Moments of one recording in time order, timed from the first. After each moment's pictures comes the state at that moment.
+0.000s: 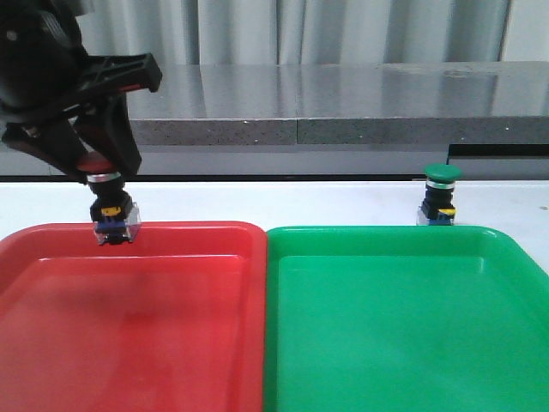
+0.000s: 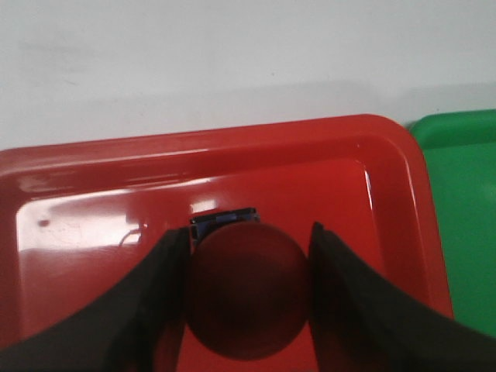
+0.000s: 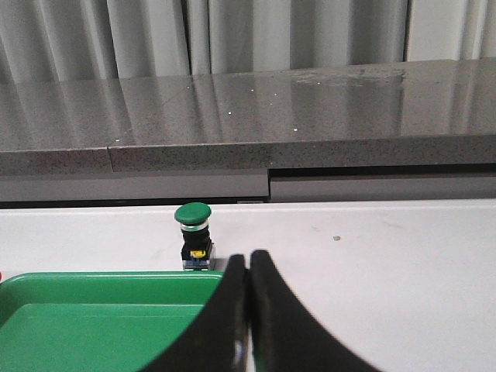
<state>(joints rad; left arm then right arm) -0.41 1.58 -1.08 -0.09 0.61 -0.26 0.02 -0.01 0.03 -0.02 0.05 0.11</state>
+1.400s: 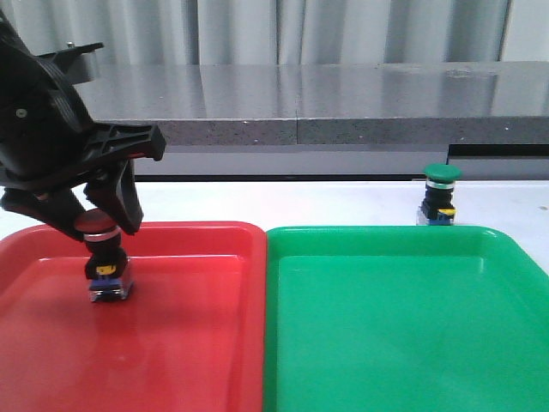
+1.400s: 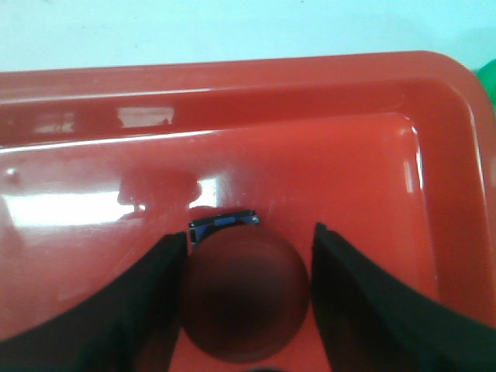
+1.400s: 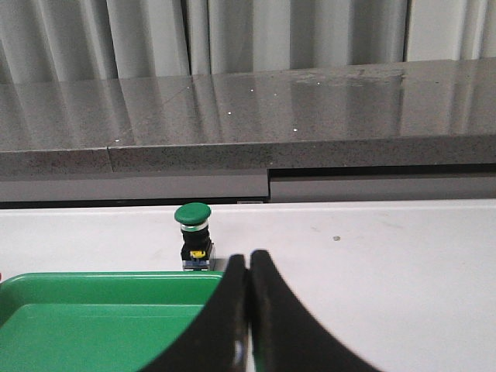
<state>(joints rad) -0.42 1.63 -0.97 -0.10 0.50 -0.27 0.02 -0.01 0.03 -0.02 0.05 0.11</state>
